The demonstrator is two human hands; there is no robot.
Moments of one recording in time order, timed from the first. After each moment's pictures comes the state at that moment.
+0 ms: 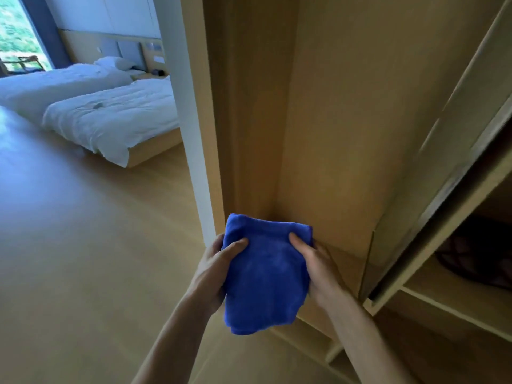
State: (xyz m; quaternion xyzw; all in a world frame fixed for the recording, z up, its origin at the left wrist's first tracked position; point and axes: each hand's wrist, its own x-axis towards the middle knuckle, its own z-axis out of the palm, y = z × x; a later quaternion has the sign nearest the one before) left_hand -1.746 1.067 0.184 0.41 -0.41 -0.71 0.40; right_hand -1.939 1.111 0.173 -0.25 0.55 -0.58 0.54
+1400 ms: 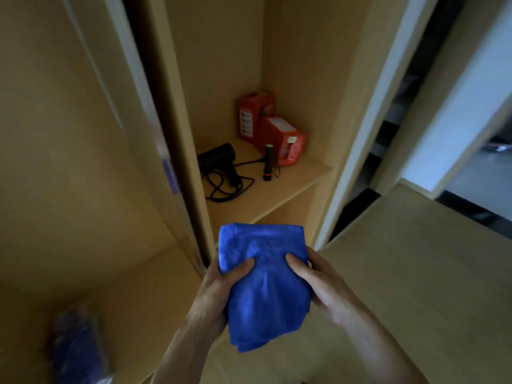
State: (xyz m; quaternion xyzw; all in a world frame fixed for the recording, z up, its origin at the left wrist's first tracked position) left_hand -1.993 1.125 0.141 0.06 -0.51 -0.85 -0.14; right_hand -2.012 1.334 0.150 0.06 0.65 -0.73 0.19
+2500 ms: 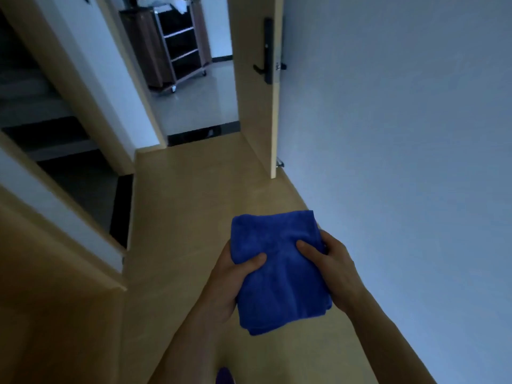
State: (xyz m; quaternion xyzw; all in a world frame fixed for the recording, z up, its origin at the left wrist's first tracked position) left_hand -1.689 1.467 0.130 -0.30 -0.52 -0.58 -0.56; right_hand -1.498 1.557 0.137 0.45 0.58 -0.59 -0.33
